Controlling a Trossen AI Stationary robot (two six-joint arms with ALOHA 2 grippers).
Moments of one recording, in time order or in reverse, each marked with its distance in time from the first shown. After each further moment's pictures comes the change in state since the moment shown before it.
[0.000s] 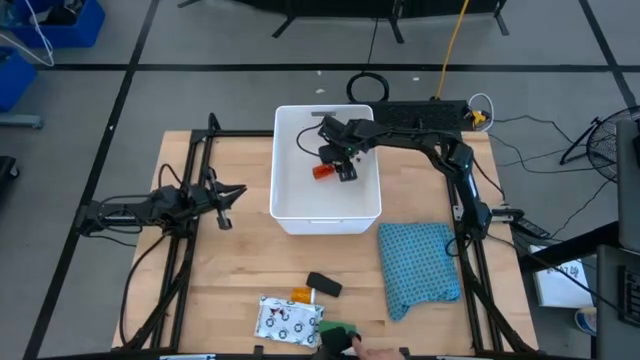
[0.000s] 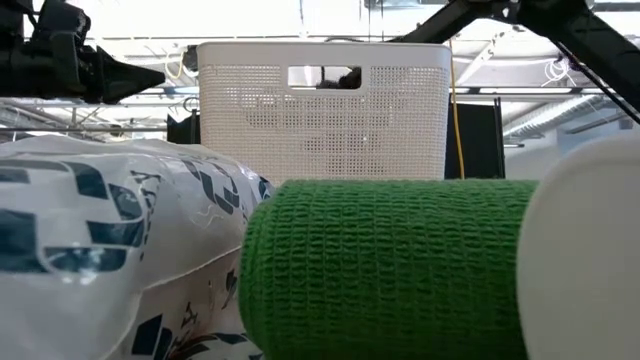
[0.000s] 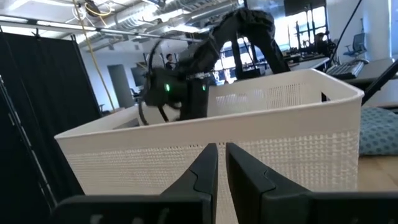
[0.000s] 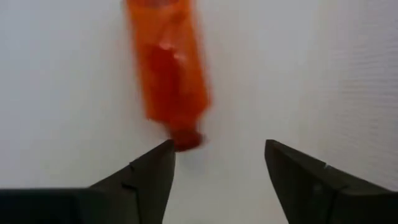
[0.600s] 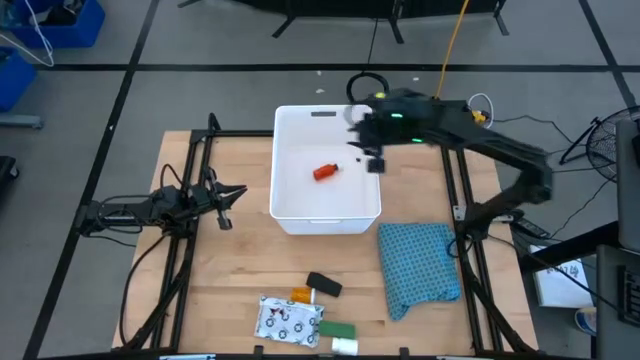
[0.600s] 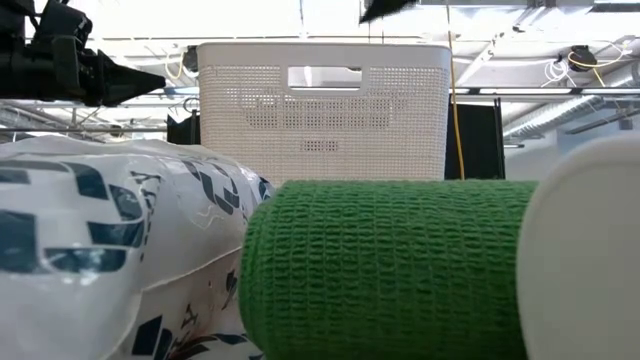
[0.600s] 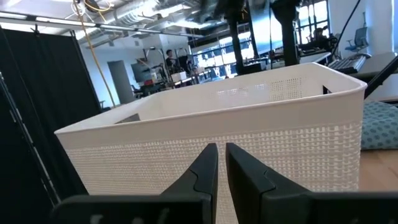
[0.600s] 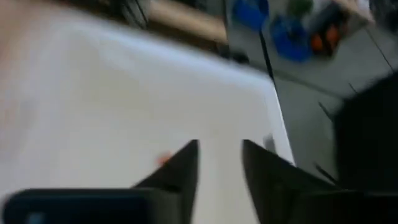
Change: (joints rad) left arm 0.000 0.000 0.000 -0.015 -0.008 0.000; right arm 0.179 -0.687 -0.007 -0.068 -0.057 0.244
